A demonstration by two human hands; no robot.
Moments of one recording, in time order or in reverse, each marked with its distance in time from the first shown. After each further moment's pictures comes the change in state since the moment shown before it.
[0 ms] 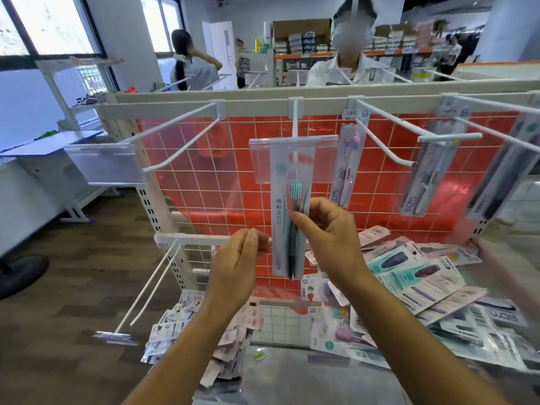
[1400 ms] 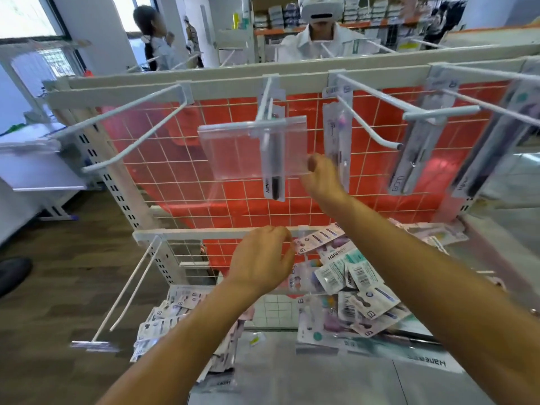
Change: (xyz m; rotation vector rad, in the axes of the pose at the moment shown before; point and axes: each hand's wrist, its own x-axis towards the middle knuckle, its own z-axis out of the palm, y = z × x) left_hand 0.033 -0.006 0.059 0.799 -0.353 0.257; right_hand 0.114 0.058 -0.024 -0.278 0.068 0.249
